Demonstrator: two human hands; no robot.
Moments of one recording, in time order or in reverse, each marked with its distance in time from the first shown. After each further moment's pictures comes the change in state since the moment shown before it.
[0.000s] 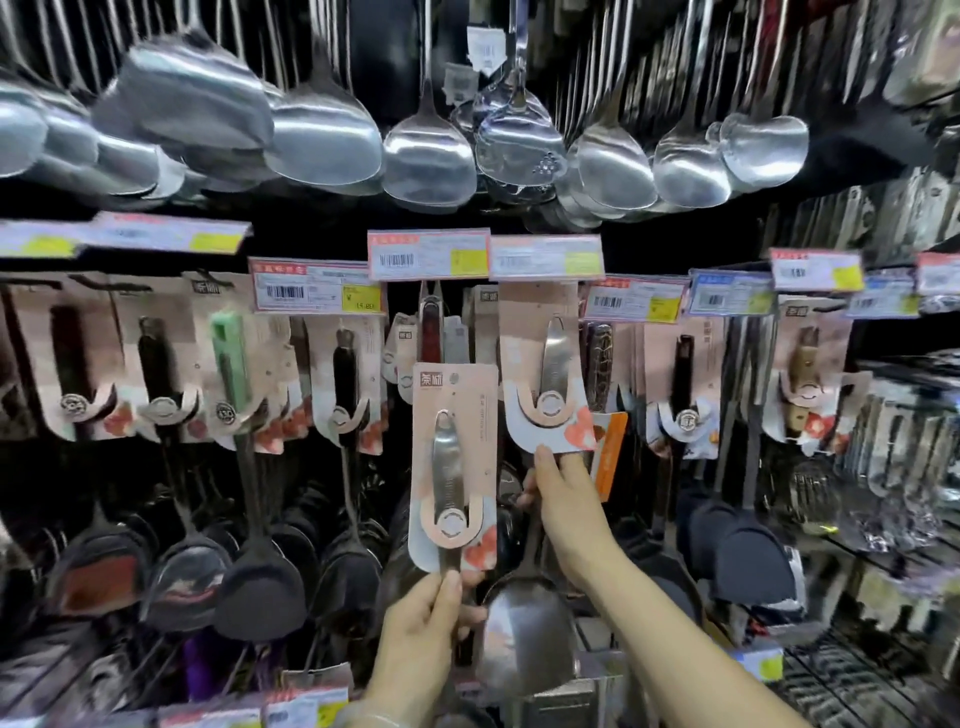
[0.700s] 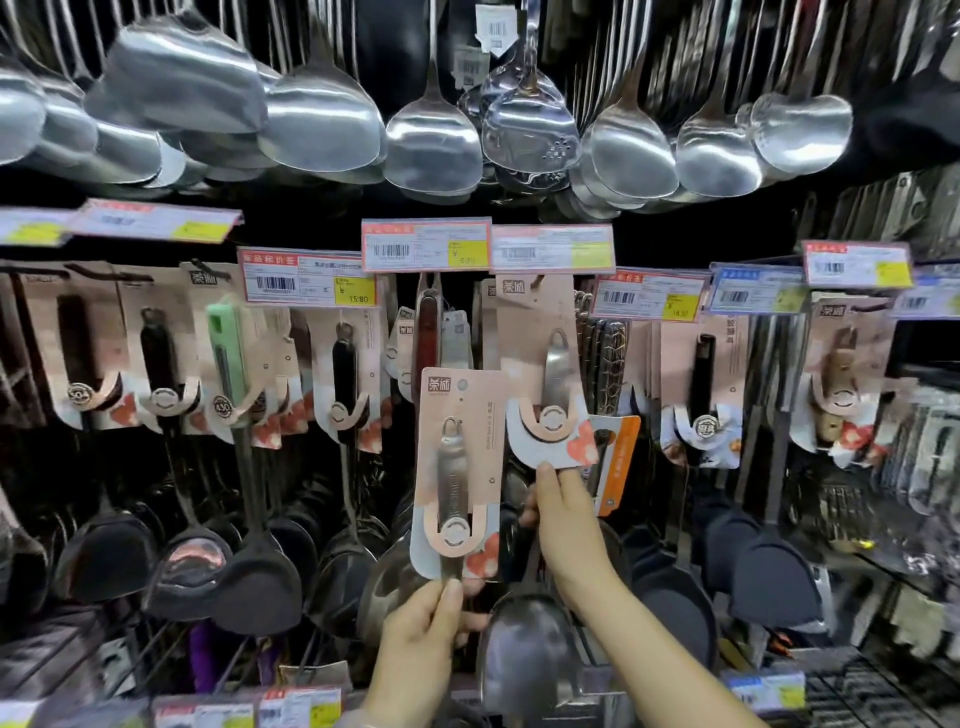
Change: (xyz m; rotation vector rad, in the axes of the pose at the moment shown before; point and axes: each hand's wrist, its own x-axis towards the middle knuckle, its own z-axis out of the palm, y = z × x) left_hand 0.010 -0.017 0.010 0.004 0.067 0.019; right_hand 0.010 0.030 0.001 -0.029 -0.034 -0.044
